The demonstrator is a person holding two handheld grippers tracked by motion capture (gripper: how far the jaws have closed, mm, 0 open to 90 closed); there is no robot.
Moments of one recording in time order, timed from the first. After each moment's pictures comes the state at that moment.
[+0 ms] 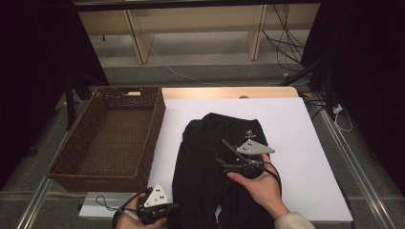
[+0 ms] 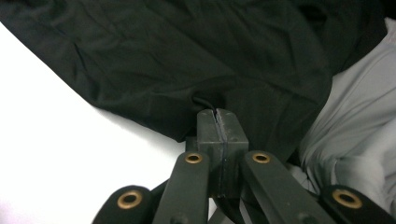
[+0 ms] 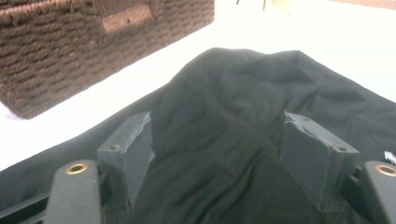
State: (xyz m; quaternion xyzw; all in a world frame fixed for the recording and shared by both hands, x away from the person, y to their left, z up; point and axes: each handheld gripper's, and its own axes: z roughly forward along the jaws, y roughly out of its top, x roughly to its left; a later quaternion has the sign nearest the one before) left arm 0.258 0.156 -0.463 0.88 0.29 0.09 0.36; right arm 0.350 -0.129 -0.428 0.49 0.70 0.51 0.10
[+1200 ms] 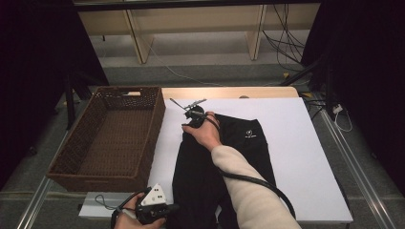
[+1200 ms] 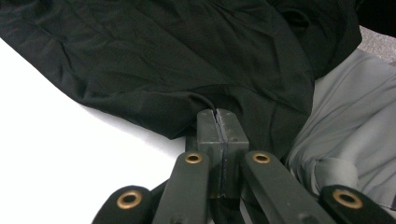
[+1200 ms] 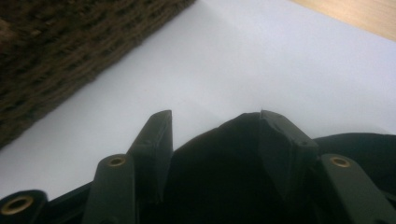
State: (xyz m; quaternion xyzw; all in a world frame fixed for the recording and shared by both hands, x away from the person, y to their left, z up) left arm 0.259 0.158 -0.465 0.88 0.29 0.05 0.37; right arm 0.539 -0.004 -0.465 0.42 0.83 0.34 0.15
